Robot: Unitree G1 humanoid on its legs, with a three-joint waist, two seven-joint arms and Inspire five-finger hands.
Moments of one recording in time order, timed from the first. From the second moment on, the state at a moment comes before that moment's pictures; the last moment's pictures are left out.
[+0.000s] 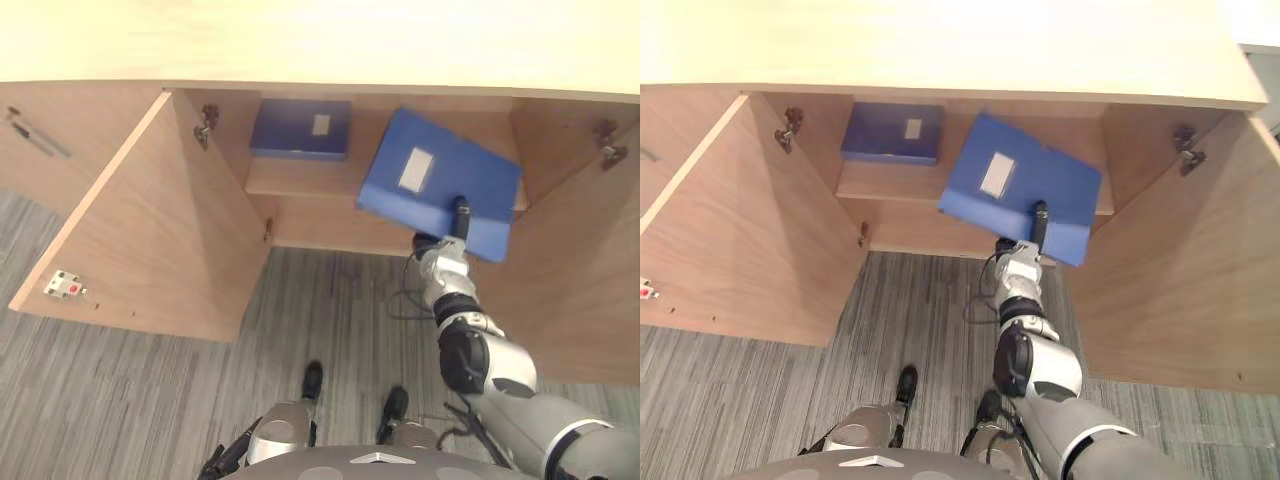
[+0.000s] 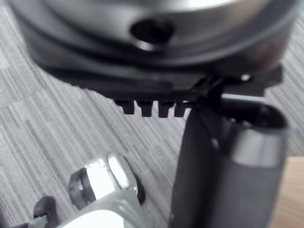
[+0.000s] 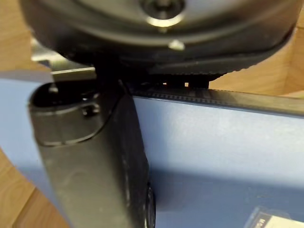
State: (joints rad) left arm 0.25 0.01 0.27 1.03 -0.54 -0.06 -0.03; right arm -0.84 -0.06 -0.58 1.06 1.40 -0.22 -0.19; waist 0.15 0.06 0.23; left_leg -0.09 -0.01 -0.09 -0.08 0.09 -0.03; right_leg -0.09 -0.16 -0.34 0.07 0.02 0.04
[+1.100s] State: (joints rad) left arm 0.19 -0.01 0.46 1.09 -0.25 -0.02 0.04; right arm -0.60 -0.07 -0.46 0.94 1.39 -0.30 -0.23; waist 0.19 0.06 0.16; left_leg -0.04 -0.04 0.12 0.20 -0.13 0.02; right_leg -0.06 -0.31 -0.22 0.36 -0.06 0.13
